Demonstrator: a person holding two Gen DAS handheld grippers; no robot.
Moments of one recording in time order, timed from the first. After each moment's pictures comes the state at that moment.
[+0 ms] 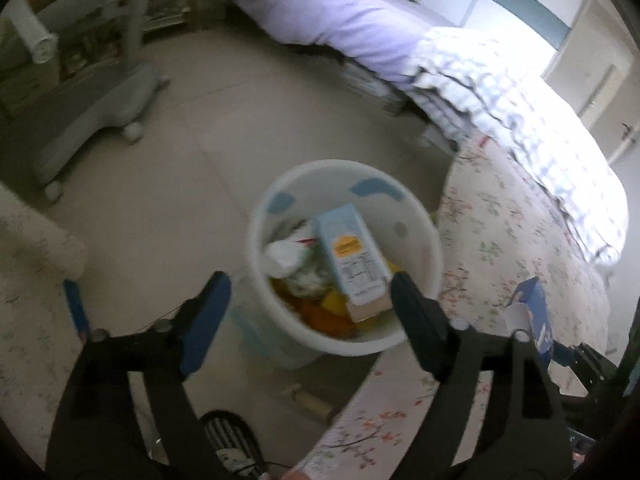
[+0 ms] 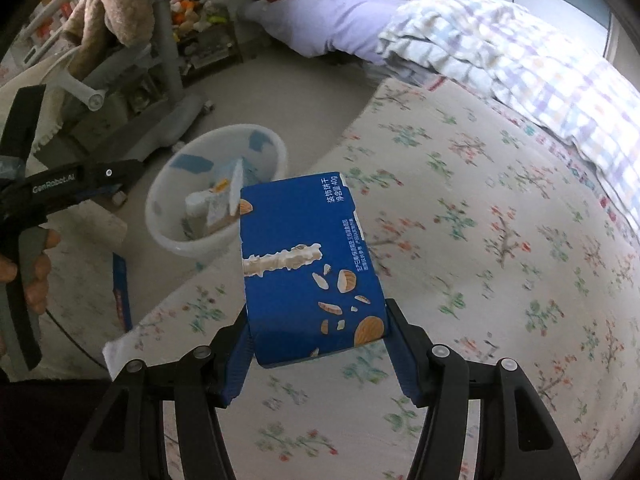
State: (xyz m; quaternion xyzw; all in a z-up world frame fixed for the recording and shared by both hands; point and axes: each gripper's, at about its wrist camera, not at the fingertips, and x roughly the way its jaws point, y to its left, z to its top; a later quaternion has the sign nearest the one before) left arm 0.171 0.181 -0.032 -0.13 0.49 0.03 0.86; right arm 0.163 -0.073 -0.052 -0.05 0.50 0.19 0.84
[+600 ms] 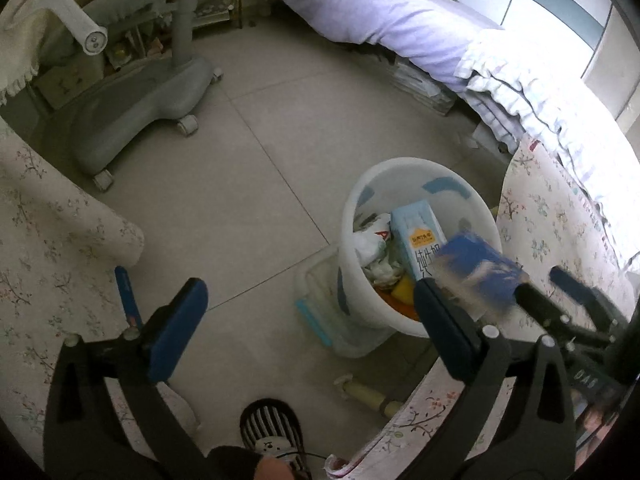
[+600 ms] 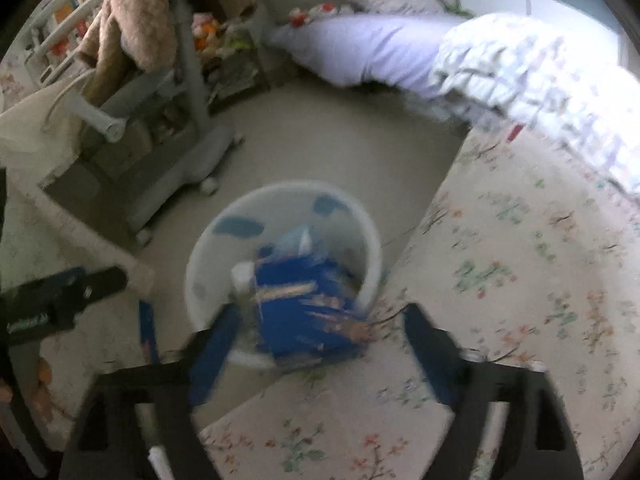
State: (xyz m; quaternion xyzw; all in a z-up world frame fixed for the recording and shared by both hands) left arm 0.154 0.208 -0.033 -0.10 0.50 0.10 0.85; right arm 0.205 0.007 -0.052 -0.01 0.45 0.21 0.87
